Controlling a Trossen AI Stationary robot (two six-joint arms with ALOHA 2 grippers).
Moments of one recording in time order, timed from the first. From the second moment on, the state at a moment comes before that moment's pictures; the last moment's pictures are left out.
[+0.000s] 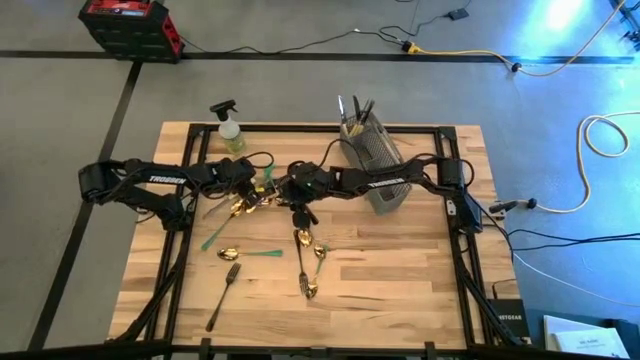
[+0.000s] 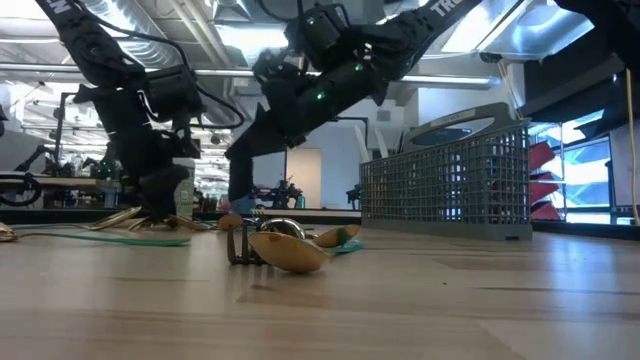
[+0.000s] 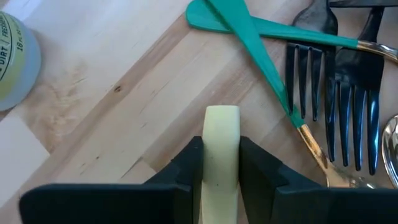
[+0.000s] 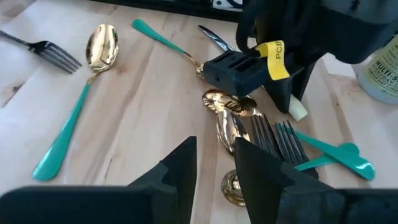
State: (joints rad) left arm 0.45 1.28 0.41 -0.24 -0.28 -0.22; right arm -0.11 2.09 1.44 0.07 -0.17 -0.19
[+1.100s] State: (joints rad) left arm 0.25 0.73 0.47 0.19 -0.21 -0.39; right arm 0.00 1.67 0.93 0.59 -0.24 -0.26
